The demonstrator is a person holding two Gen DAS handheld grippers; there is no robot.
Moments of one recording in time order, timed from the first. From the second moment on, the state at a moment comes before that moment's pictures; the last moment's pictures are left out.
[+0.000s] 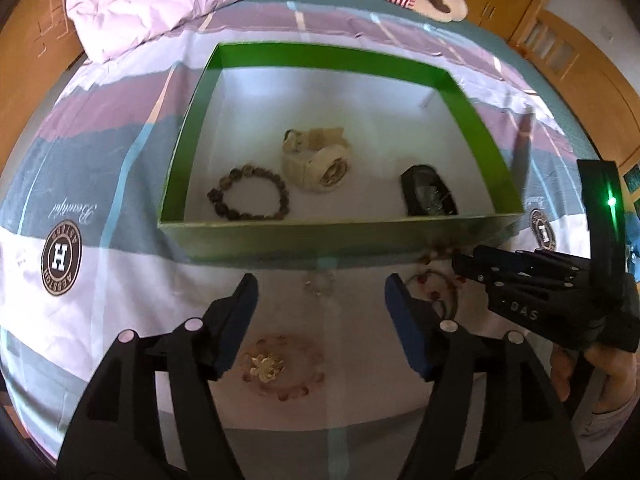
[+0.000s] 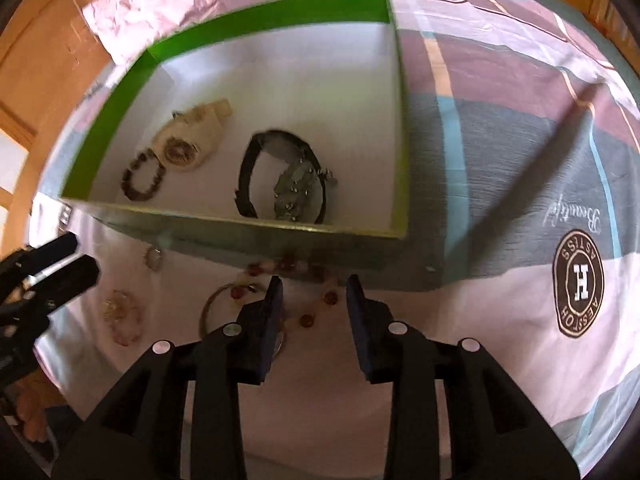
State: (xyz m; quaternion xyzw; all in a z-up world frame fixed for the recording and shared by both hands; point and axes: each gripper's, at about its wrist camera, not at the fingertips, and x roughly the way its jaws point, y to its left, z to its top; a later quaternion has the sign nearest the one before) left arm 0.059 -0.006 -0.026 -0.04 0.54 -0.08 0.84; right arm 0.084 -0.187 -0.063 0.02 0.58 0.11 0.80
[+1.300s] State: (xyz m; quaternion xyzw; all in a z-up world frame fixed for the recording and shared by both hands) left arm 0.053 0.021 -0.059 -0.08 0.59 -0.05 0.80; right arm 0.055 -0.201 -0.023 0.03 0.57 0.14 0.81
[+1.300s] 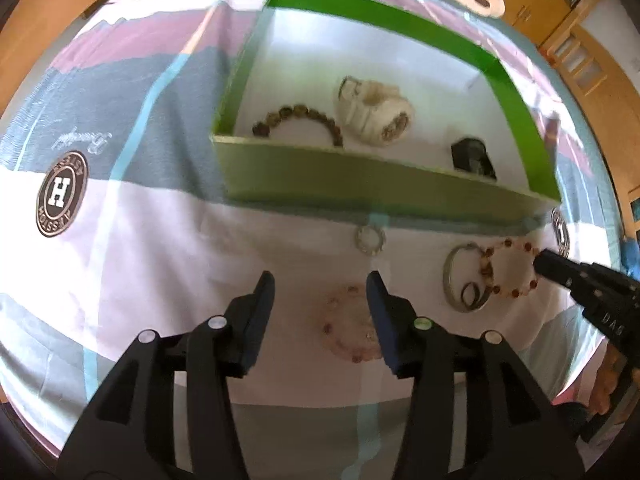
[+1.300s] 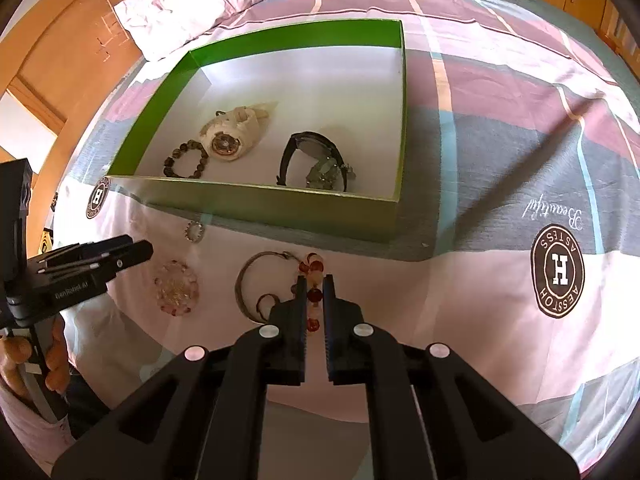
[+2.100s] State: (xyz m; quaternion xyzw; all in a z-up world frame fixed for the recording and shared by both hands) left arm 0.050 0.058 -0.055 -0.08 0.57 0.02 0.82; right arm 0.066 -0.229 -0.035 0.01 0.58 0.05 0.82
